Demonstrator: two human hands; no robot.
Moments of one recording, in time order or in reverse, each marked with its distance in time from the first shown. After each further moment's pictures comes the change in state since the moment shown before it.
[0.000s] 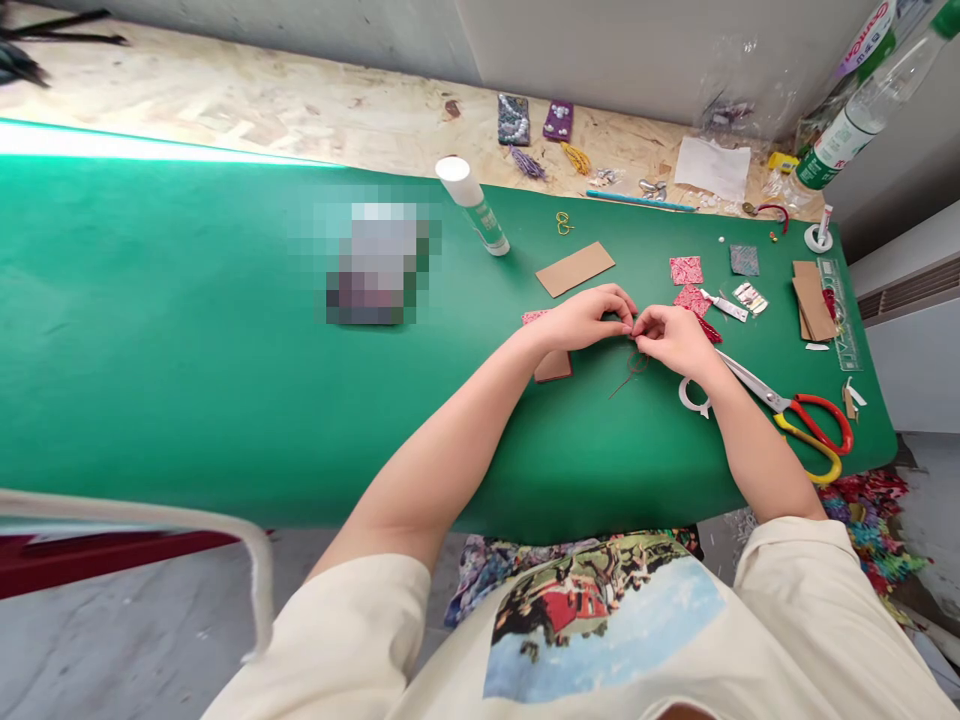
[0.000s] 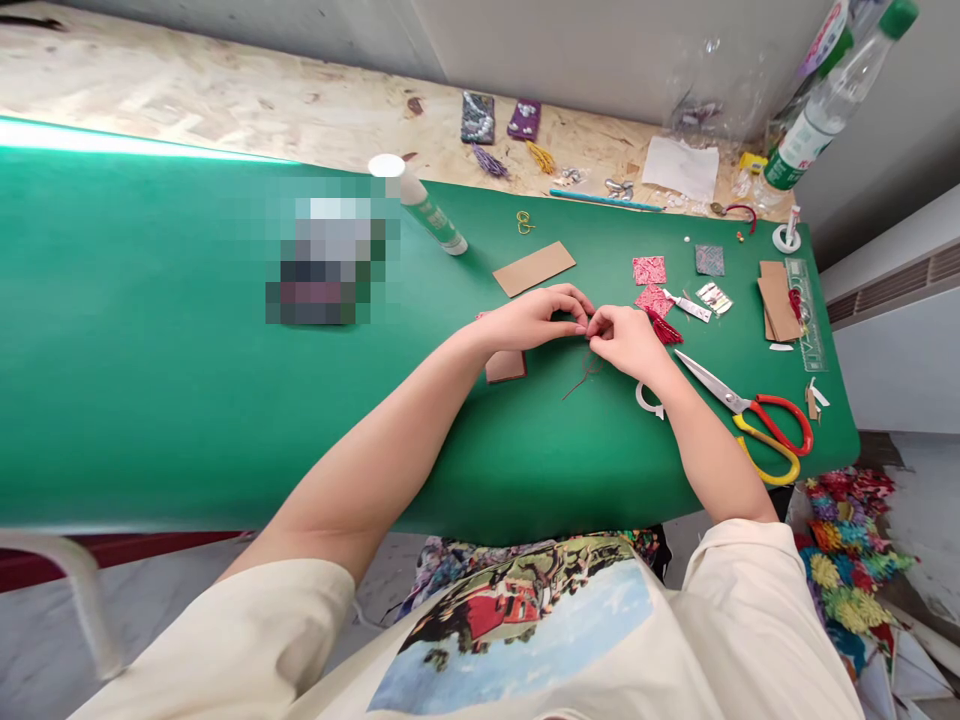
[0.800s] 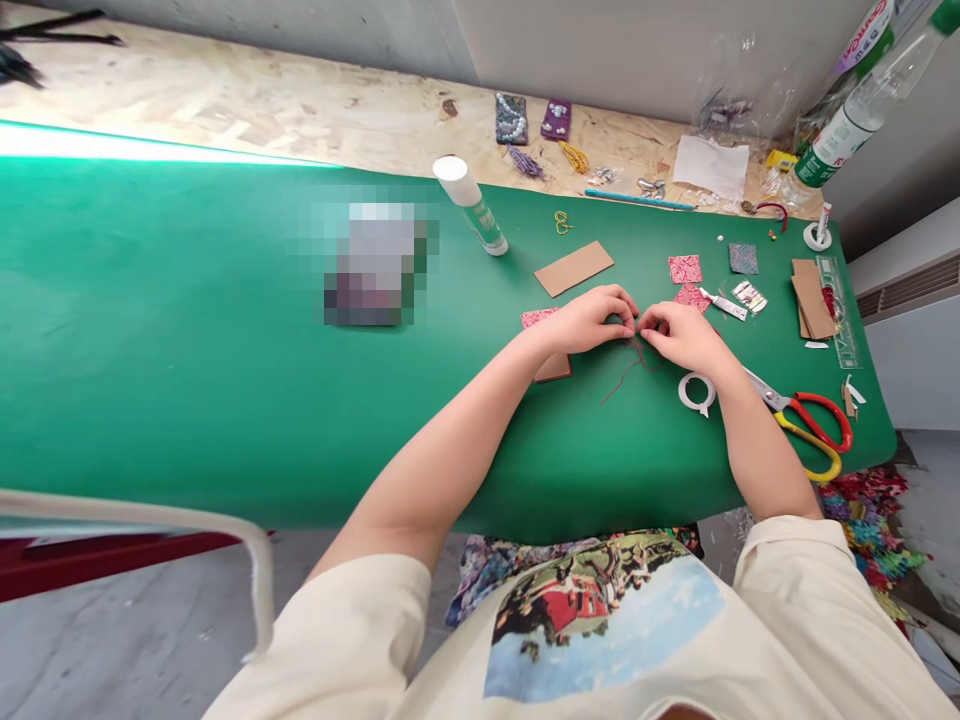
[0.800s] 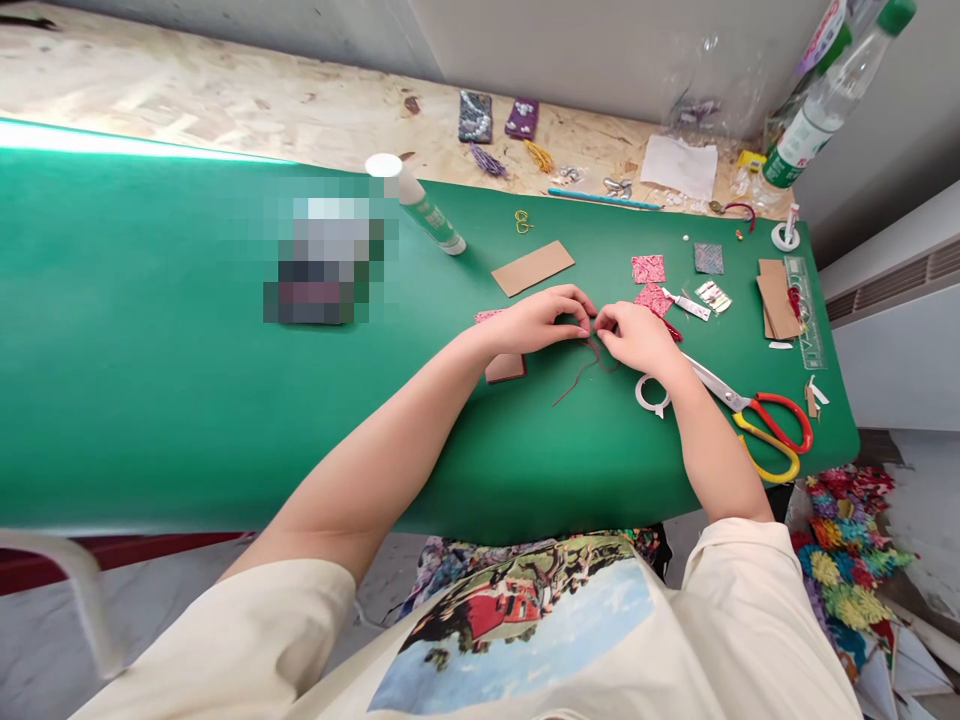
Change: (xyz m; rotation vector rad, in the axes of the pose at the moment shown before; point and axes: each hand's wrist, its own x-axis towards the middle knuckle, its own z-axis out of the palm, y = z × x) left_hand 0.001 0.003 0.005 0.075 0.018 0.029; right_hand 0.000 0.003 -0.016 -0.347 -0.081 -0.099
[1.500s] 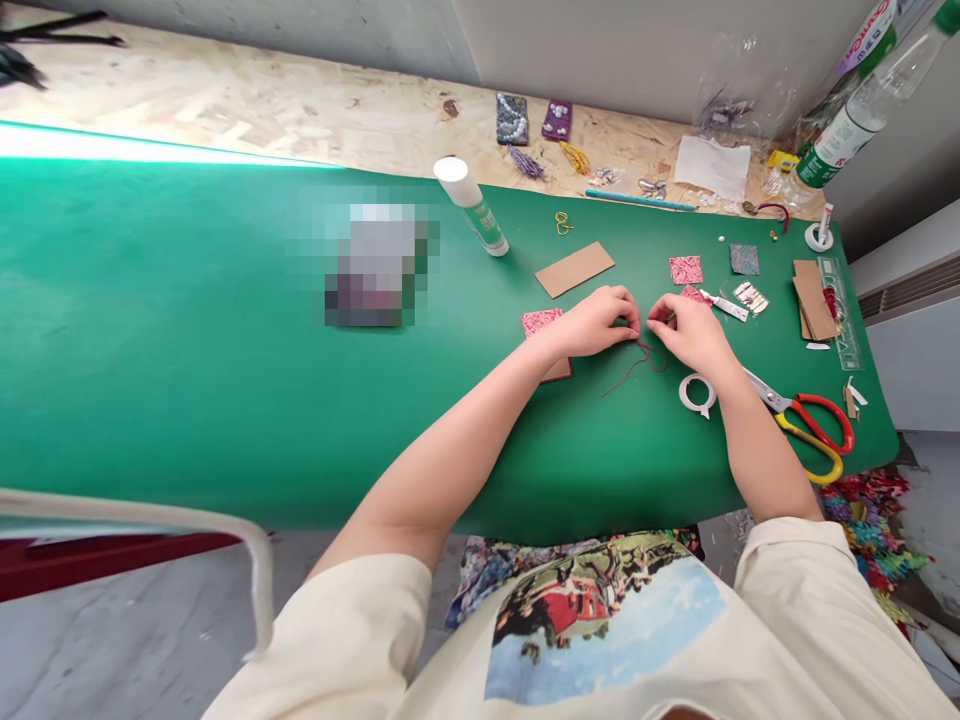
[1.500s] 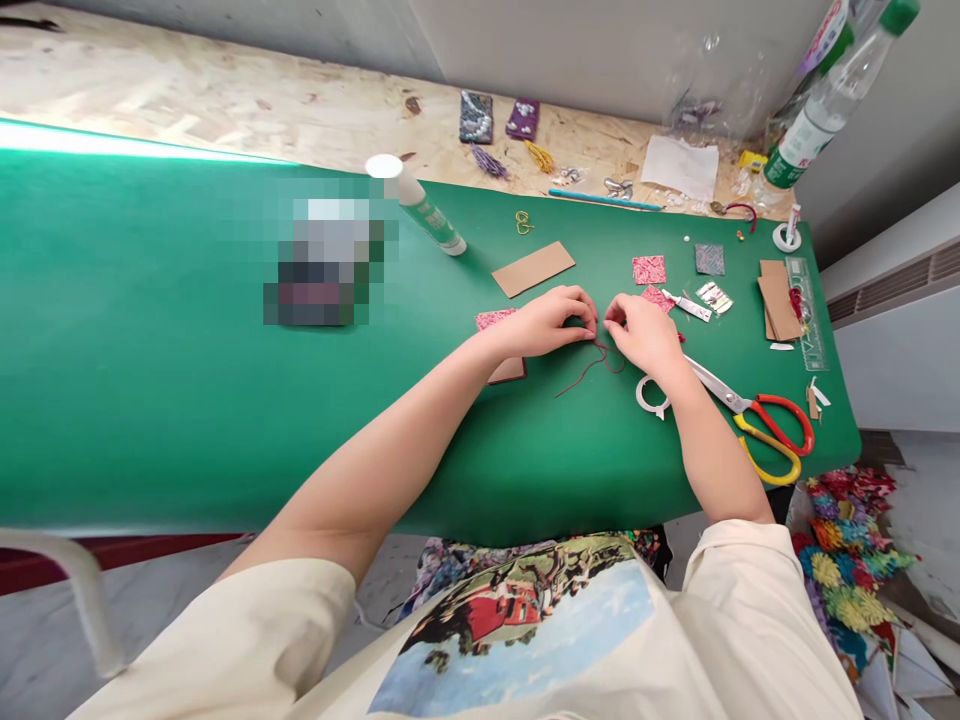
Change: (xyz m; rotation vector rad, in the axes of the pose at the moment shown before) left_hand 0.005 0.007 0.006 0.119 0.005 -0.030; right_hand 0.001 -0.002 -0.003 -0.069 0.136 0.114
